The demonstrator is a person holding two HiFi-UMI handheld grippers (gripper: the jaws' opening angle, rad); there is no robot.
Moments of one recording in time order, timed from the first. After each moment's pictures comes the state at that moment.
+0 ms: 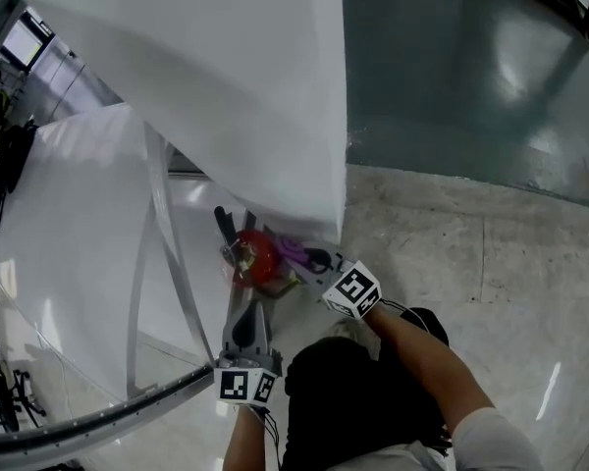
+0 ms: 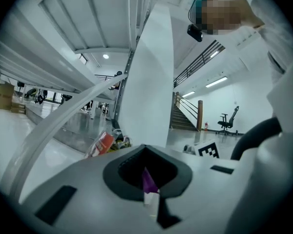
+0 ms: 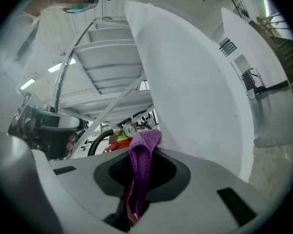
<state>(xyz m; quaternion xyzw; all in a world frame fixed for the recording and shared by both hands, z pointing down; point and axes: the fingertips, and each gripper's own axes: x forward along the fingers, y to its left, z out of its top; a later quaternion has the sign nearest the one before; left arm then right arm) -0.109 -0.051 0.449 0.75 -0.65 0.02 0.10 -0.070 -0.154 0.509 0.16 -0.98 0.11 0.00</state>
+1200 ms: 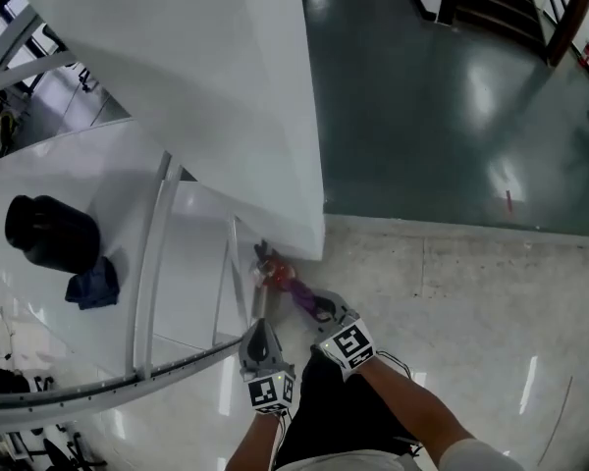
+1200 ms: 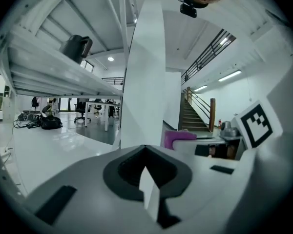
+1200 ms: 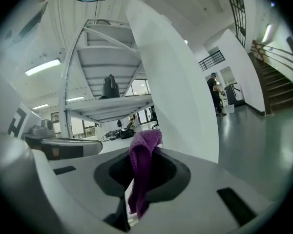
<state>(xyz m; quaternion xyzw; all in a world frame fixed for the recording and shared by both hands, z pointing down) -0.074 -0.009 0.107 0.69 -0.71 0.08 0.13 -0.002 -0.070 0.114 0.27 -0.95 0.14 0.06</state>
